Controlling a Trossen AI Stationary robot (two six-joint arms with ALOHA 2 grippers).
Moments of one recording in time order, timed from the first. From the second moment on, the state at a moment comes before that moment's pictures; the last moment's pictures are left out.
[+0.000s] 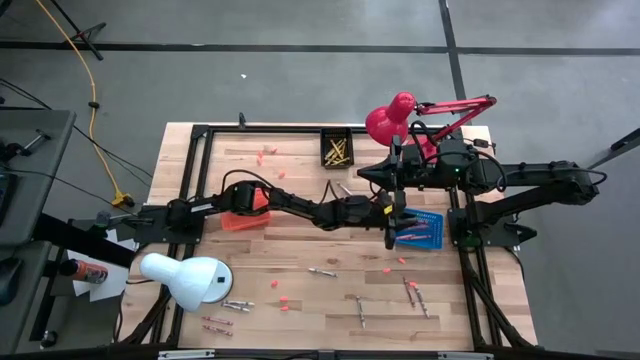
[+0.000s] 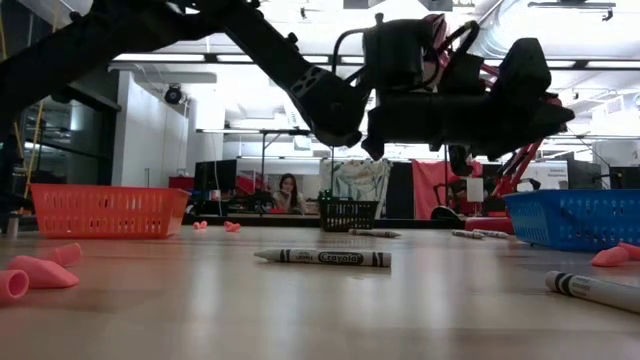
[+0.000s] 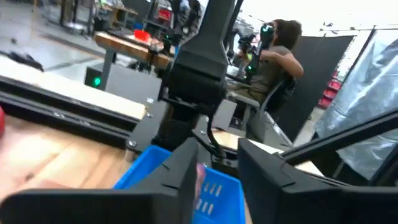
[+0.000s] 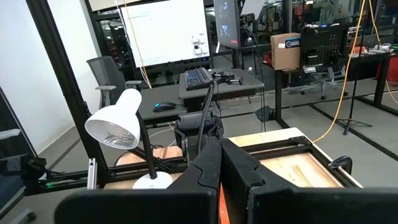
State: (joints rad) left arm -0.02 2.56 1.82 0.78 -0.01 -0.34; right arm -0.01 1.04 0.97 0.09 0.02 0.13
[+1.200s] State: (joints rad) left arm 0.19 1.30 1.01 0.14 0.29 -0.16; right arm -0.01 1.04 0.97 0.09 0.02 0.10
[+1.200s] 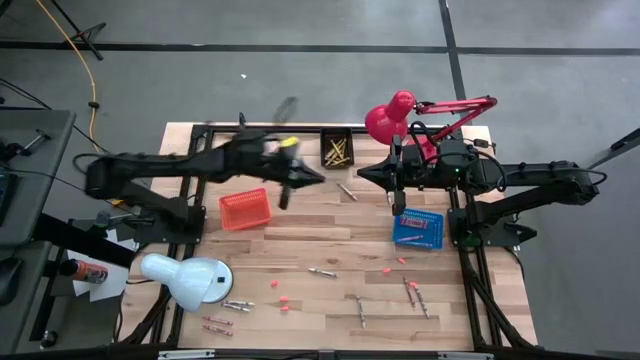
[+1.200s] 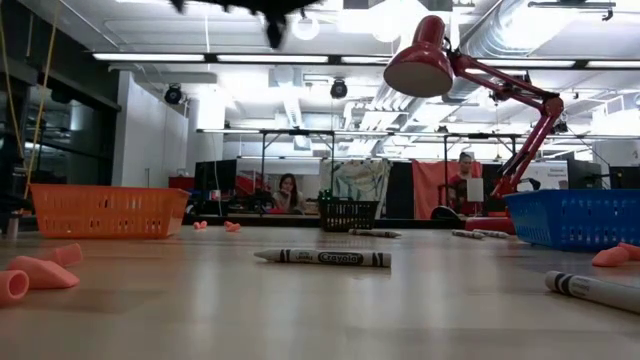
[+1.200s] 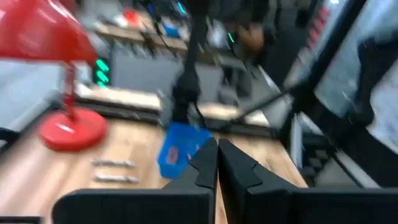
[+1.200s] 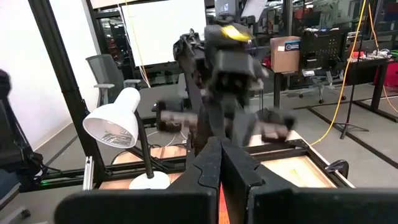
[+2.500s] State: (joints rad) left arm 0.10 0.99 0.84 0.18 -0.08 -0.12; right arm 0.29 1.28 0.97 -0.65 -0.29 0.81
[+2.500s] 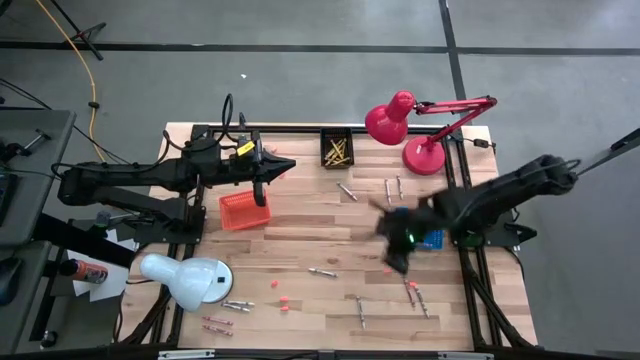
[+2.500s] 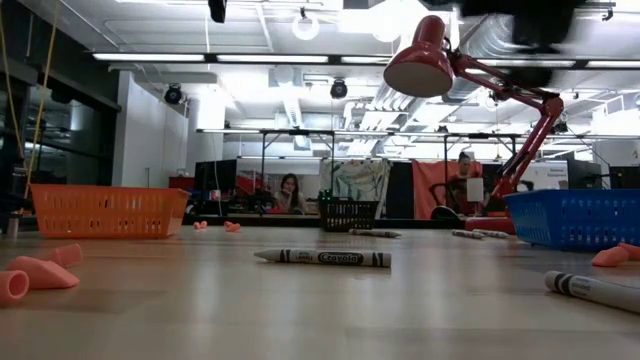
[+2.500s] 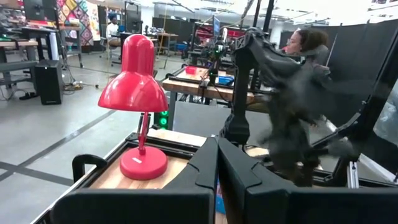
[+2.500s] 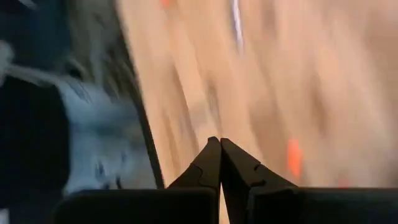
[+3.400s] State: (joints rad) left arm 0.10 0.99 0.84 0.18 -0.08 -0.12; right arm 0.69 1.68 0.97 -0.72 -0.17 1.80
